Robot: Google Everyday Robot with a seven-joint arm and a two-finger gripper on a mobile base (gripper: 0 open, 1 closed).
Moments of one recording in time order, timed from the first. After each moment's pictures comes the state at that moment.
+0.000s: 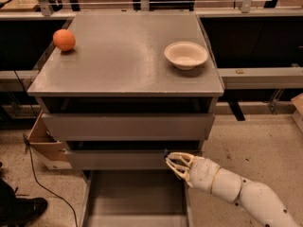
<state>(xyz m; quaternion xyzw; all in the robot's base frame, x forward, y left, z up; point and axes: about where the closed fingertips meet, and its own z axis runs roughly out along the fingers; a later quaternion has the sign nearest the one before) 0.477 -0.076 0.635 -0.47 0.62 0.18 0.60</state>
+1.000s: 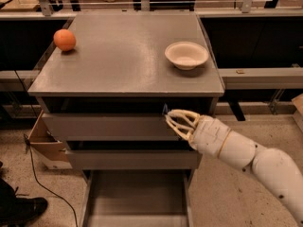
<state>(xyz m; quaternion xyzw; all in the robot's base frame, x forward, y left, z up) 0.510 -0.068 0.802 -0.48 0.51 0.12 0.70</state>
